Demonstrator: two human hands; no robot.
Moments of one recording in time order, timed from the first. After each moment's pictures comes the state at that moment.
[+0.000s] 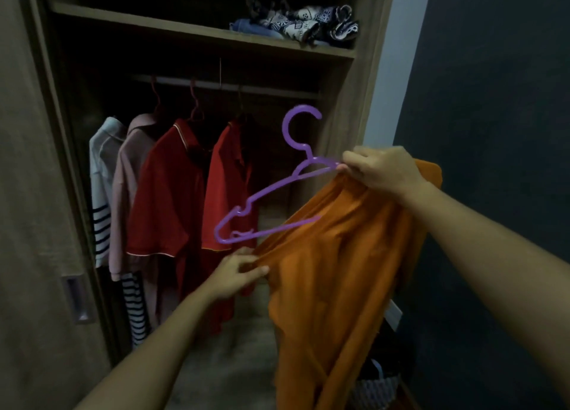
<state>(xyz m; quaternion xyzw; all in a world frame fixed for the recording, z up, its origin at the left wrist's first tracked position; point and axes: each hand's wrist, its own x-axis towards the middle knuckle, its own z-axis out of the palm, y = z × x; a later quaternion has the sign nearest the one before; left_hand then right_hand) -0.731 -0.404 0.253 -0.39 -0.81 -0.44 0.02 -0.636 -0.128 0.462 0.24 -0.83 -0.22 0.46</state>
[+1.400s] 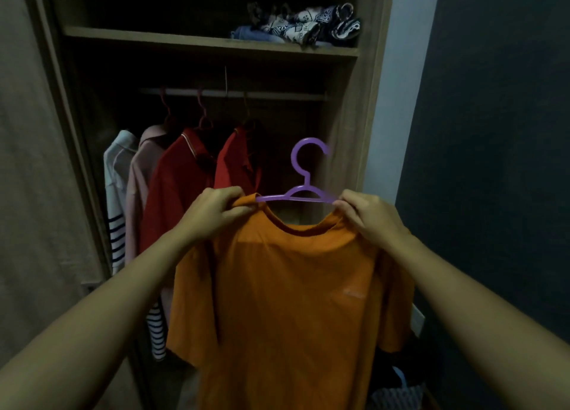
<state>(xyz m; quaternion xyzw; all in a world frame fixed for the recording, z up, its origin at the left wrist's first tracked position) -0.743 -0.439 0.388 -0.39 -0.85 -0.29 0.21 -0.651 -0.134 0.377 0.11 -0.92 0.07 0.36</state>
